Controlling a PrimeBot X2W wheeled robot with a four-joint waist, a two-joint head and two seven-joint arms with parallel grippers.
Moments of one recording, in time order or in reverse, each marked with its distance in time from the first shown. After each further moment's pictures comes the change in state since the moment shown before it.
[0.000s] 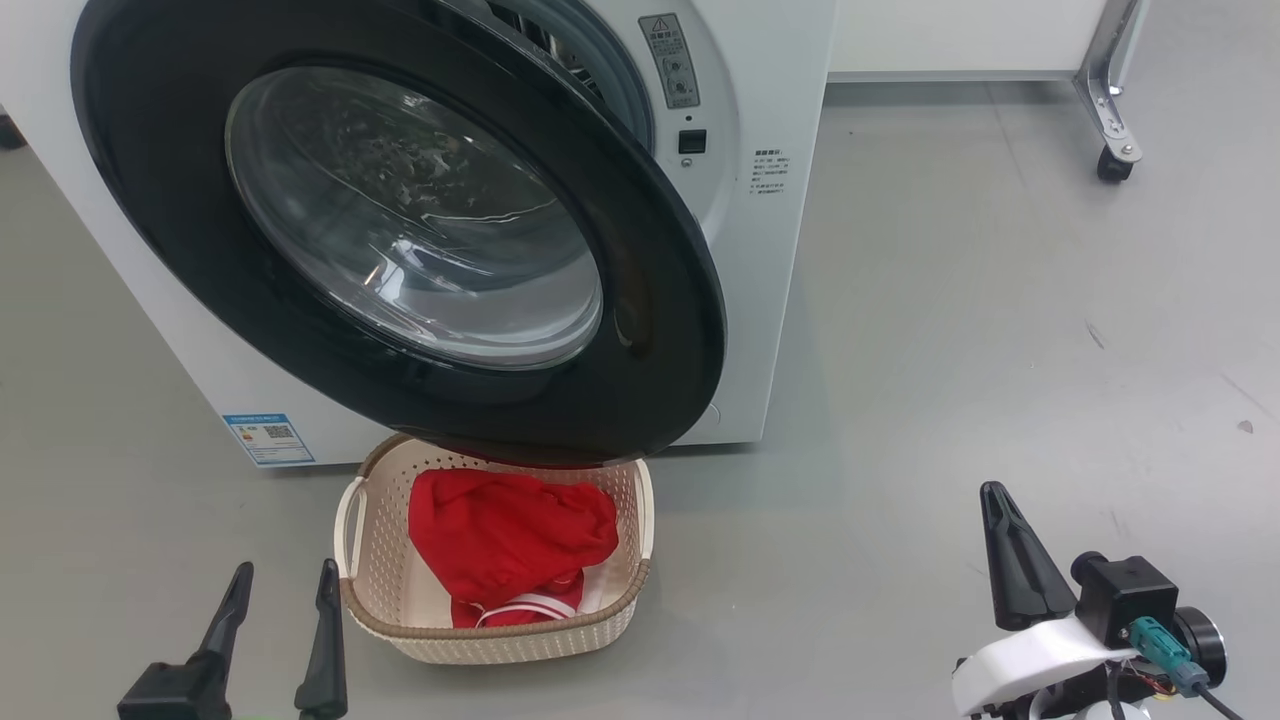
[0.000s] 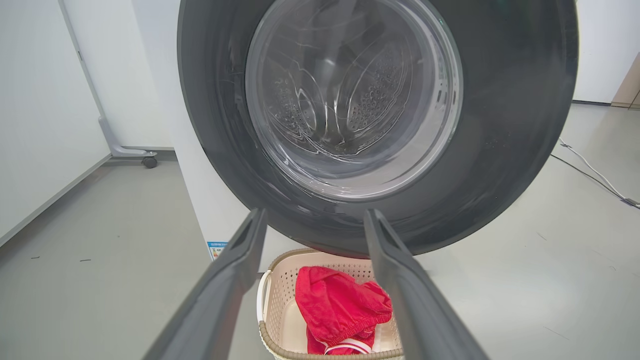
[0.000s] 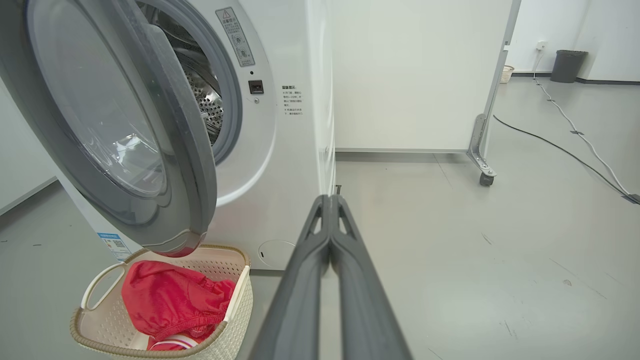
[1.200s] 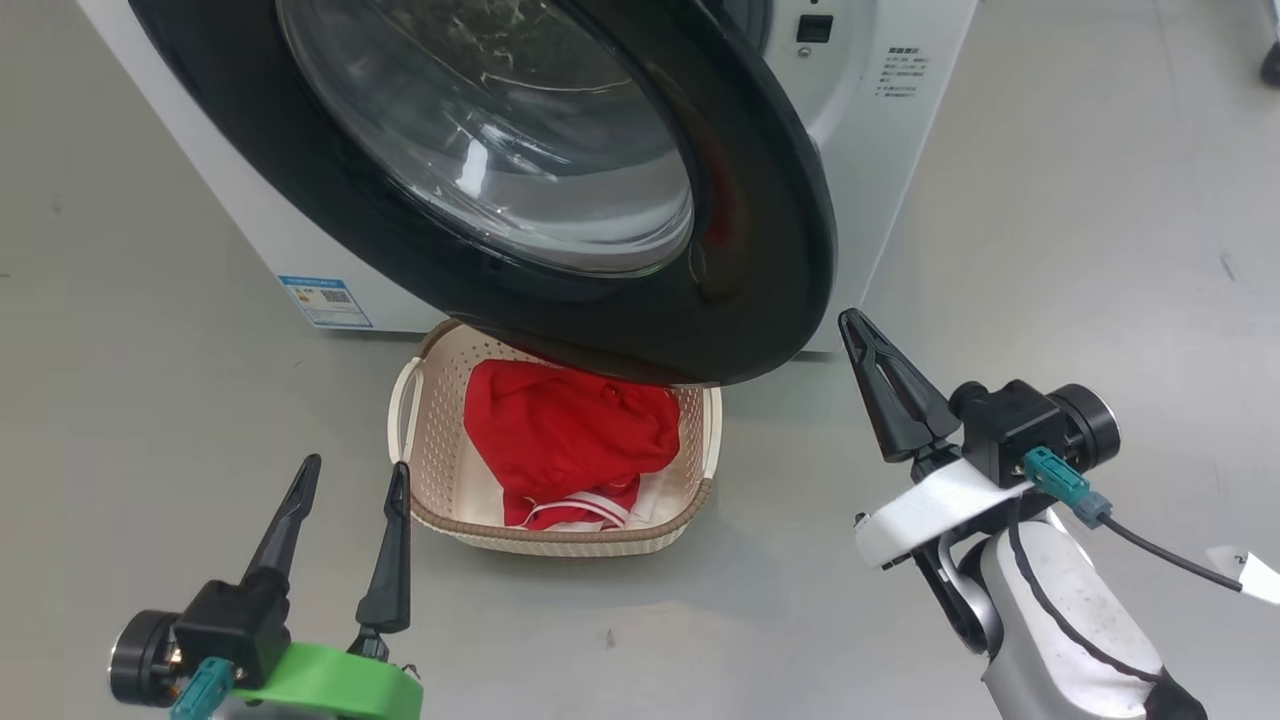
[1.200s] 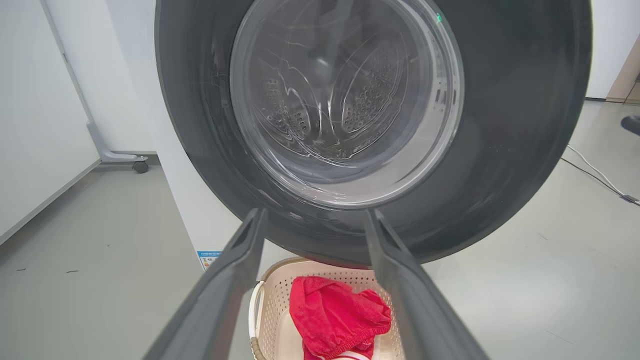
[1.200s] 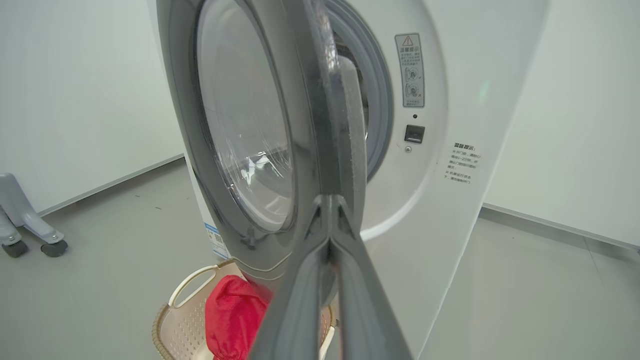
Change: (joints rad) left arm -0.129 -0.026 -0.079 -0.054 0.051 -0.016 -0.010; right arm -0.322 -0.009 0.178 0.035 -0.062 0.107 0.021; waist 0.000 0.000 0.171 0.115
